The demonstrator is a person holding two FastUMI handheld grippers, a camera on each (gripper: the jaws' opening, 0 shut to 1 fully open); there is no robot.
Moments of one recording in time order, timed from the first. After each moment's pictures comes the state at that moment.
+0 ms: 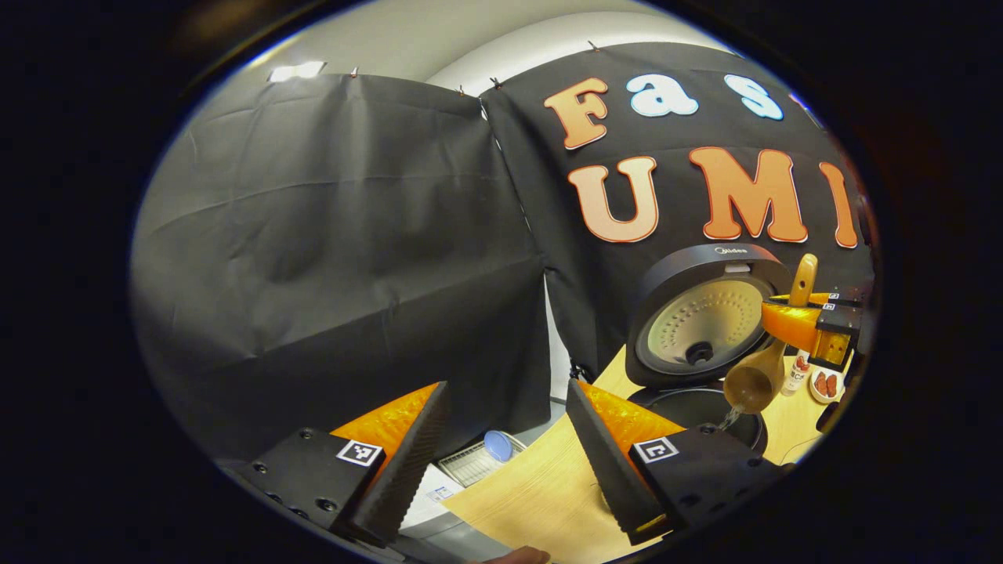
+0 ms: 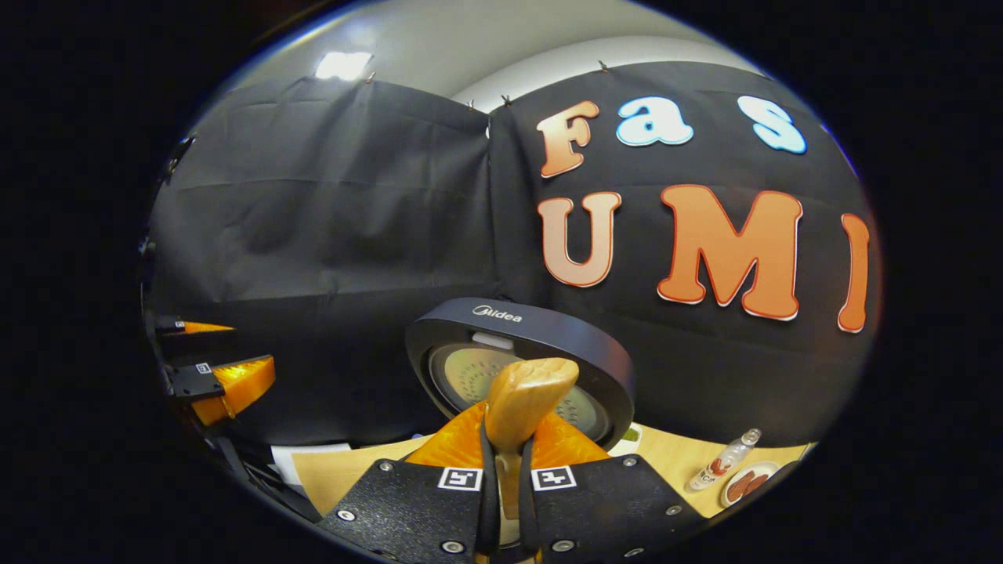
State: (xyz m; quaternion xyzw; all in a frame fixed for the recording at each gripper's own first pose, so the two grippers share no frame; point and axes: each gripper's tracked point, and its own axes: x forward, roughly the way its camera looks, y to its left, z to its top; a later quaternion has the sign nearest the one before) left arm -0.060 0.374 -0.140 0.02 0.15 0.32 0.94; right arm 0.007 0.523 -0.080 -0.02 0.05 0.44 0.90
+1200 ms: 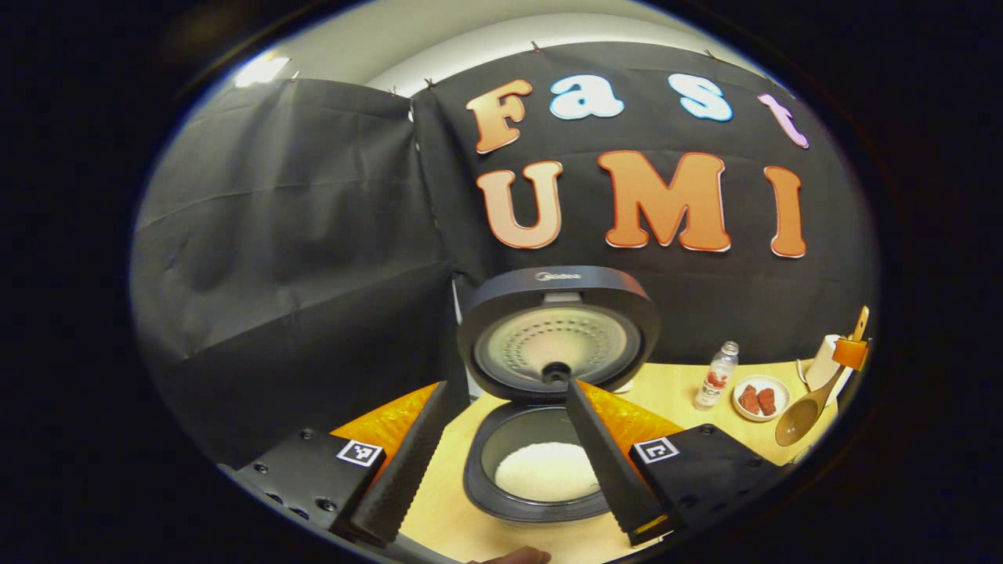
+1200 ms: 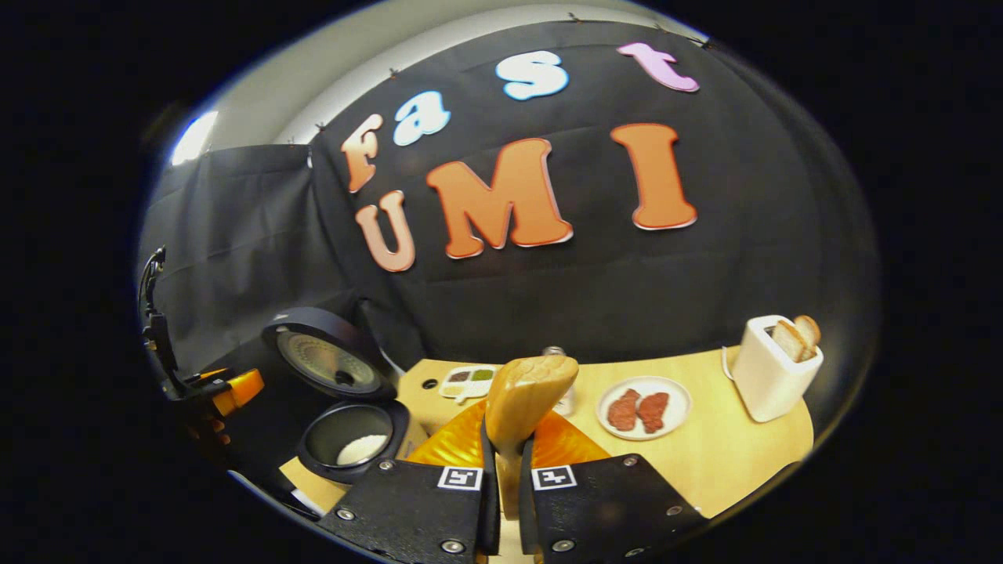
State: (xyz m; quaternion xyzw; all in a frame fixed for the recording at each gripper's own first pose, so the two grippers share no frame) left arm 0.016 0.203 -0.131 0.00 0.17 0.18 0.97; right arm 0.049 0.174 -0.140 0.12 0.20 0.19 0.95
